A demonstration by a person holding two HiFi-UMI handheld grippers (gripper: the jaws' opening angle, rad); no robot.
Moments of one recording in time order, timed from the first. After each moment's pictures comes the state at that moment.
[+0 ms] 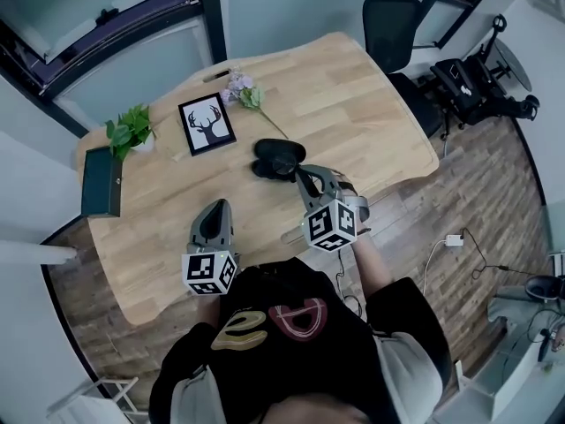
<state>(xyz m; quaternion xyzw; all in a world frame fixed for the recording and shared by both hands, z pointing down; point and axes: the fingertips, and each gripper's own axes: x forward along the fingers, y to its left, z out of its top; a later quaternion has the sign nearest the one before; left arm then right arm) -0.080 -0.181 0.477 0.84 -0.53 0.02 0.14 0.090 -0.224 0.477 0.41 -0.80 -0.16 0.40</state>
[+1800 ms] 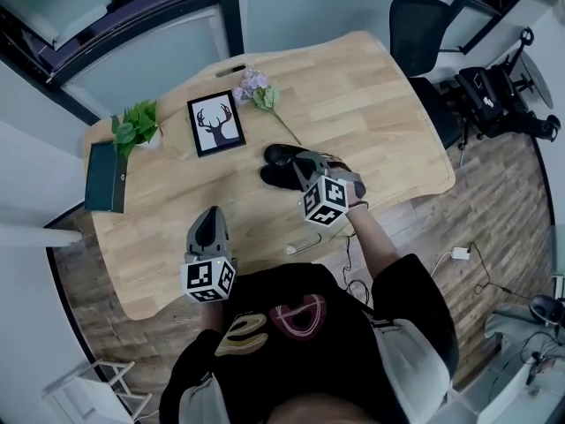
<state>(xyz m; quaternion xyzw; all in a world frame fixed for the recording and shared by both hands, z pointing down) -0.107 -0.206 0.501 0.78 -0.61 0.04 0.16 0.079 -0.316 0.559 0.30 -0.82 -0.17 0.46</state>
